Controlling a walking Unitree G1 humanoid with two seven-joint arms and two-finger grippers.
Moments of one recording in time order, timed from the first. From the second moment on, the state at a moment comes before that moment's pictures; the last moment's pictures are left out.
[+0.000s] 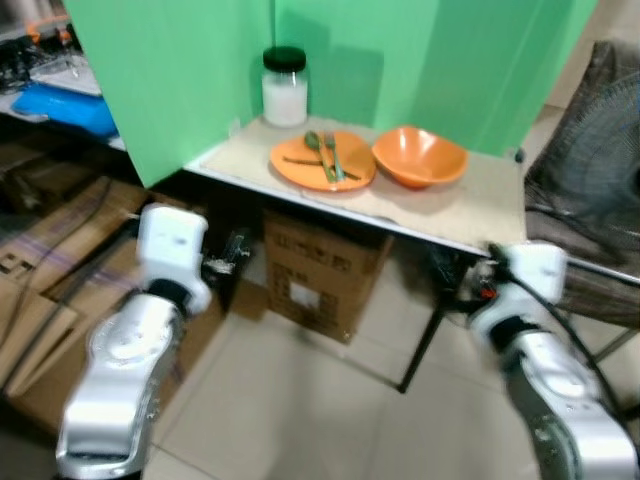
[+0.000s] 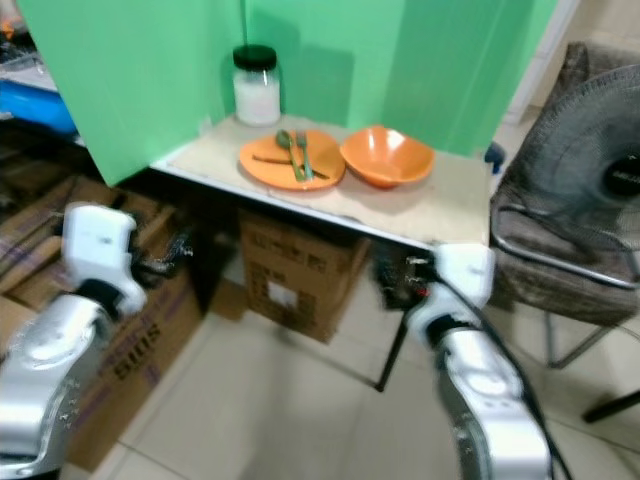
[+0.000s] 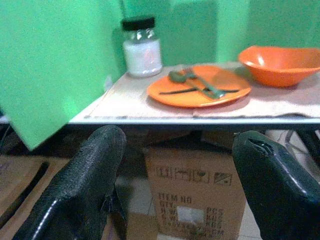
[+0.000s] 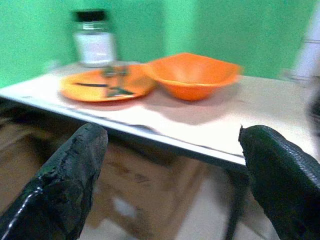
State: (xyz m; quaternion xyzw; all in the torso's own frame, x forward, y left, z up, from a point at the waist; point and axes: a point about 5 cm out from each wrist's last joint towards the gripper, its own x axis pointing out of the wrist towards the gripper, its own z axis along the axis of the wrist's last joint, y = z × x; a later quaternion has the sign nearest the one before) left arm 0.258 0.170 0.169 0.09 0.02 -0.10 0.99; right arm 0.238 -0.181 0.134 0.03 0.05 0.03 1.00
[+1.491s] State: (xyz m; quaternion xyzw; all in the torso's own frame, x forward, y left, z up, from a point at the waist) left arm 0.260 0.181 0.170 0.08 0.01 -0.09 0.99; right arm 0.236 -0.173 0.129 0.05 0.04 0.05 1.00
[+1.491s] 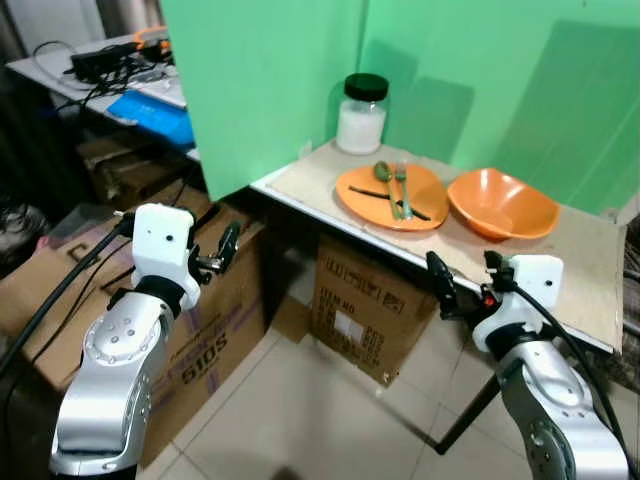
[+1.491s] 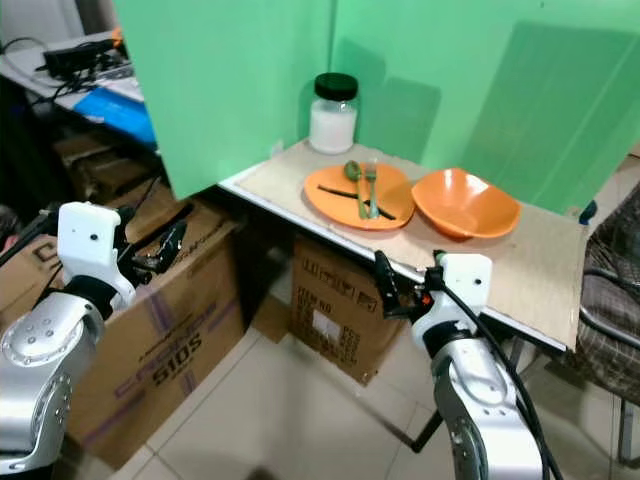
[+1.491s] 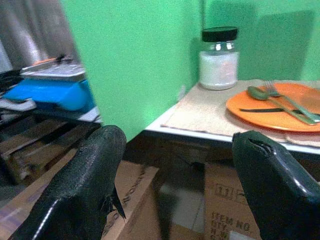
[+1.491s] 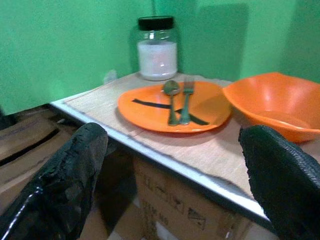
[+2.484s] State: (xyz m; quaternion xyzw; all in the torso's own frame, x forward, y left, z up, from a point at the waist) left arm 0.255 0.185 0.165 0.09 0.02 -0.10 0.99; right arm 0.230 -0.165 0.123 0.06 0.05 0.07 0.99
